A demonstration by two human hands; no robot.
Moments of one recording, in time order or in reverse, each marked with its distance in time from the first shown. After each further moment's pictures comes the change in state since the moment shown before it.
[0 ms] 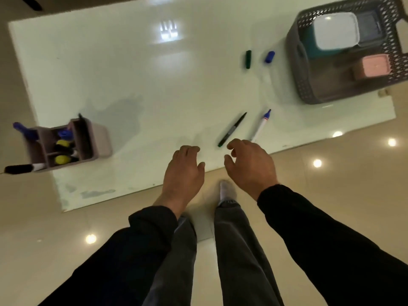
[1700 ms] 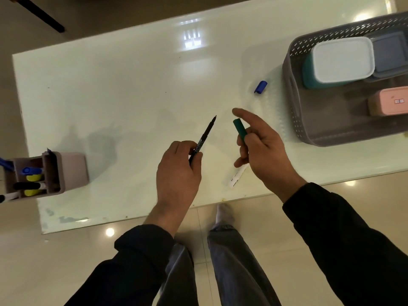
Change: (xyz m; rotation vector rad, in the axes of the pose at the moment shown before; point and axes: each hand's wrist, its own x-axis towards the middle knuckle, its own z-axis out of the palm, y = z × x) left_hand 0.094 0.090 -0.001 -0.060 0.377 -0.115; right_hand 0.115 0.071 -0.090 1.073 -0.114 0.025
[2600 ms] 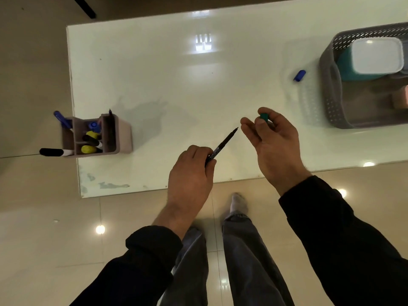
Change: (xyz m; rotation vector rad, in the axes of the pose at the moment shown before) left_hand -0.077 -0.079 -0.071 -0.019 -0.027 0.098; right_hand -0.061 -0.001 0.116 0.568 0.207 0.037
